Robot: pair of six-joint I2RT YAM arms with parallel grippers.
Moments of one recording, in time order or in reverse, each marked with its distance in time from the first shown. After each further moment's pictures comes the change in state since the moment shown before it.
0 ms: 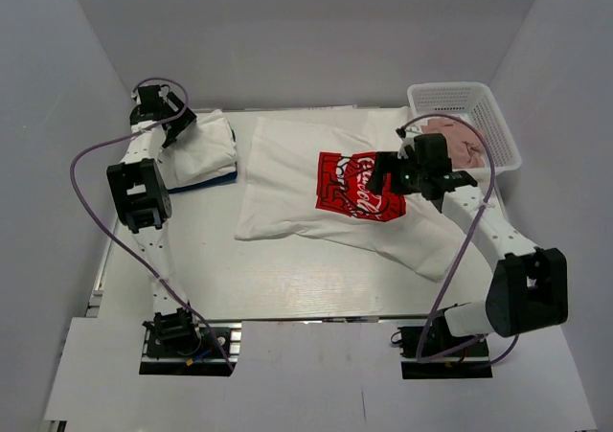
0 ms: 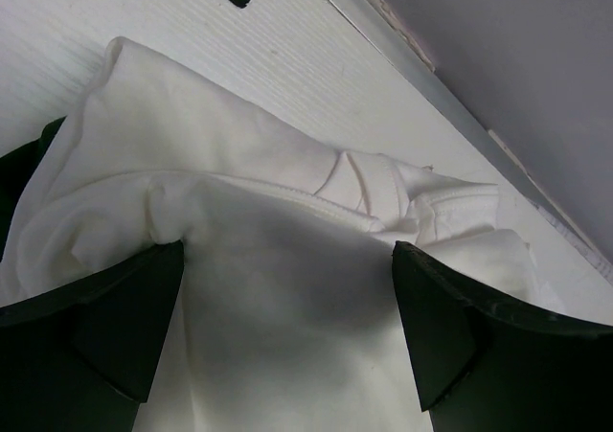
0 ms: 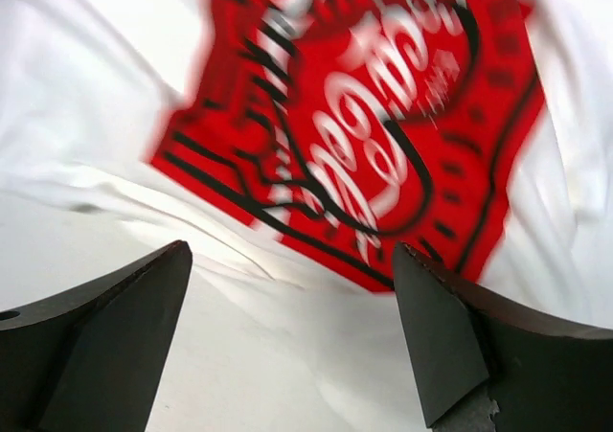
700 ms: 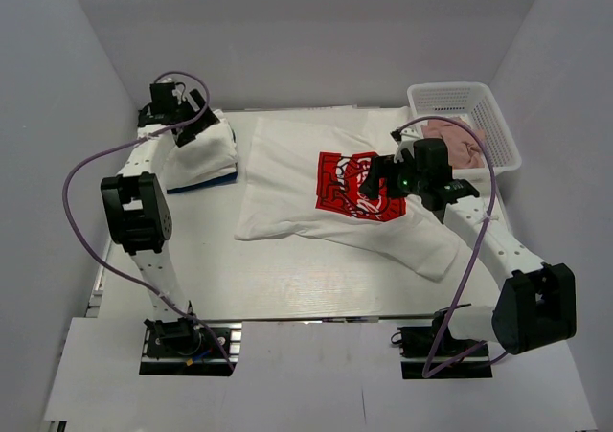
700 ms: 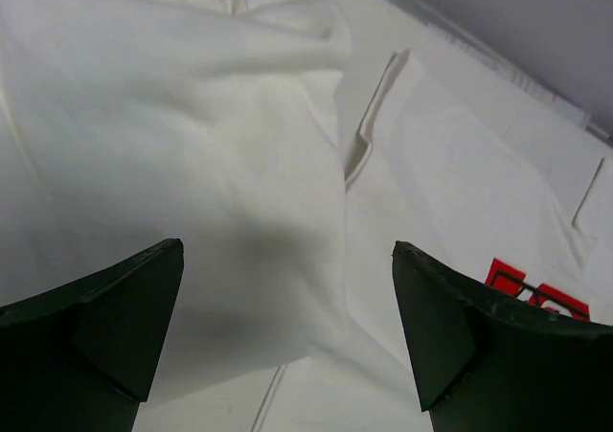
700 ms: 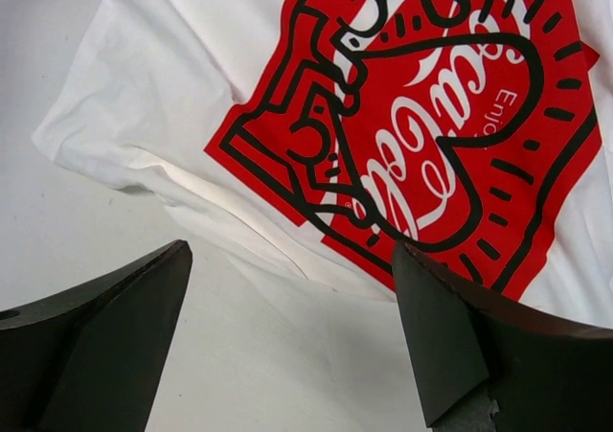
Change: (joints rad) left arm -0.108 -0.356 -0.309 0.000 0.127 0.090; right arm 0.059 -0.105 -0.028 0.070 -0.072 -0.032
